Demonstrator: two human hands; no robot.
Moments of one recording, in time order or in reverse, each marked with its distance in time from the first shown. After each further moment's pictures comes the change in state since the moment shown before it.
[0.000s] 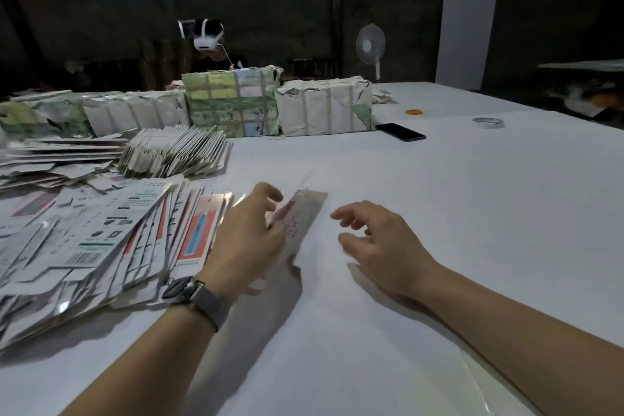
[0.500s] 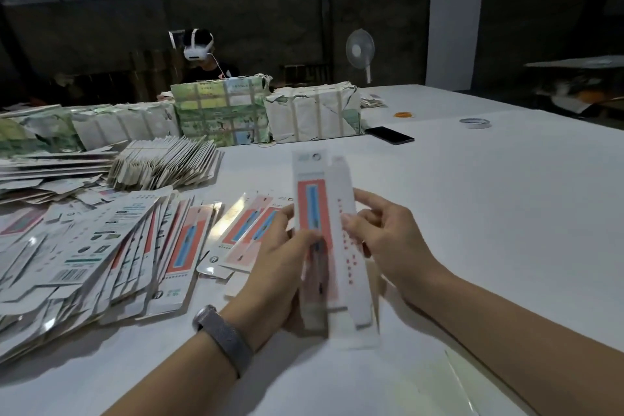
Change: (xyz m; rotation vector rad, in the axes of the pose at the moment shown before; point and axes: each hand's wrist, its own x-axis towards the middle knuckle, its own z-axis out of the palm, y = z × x) left_hand -0.031 0.041 0.036 -1.007 -0.219 -0.235; right_hand -0.009 -0.015 -0.016 0.661 0.135 0.198
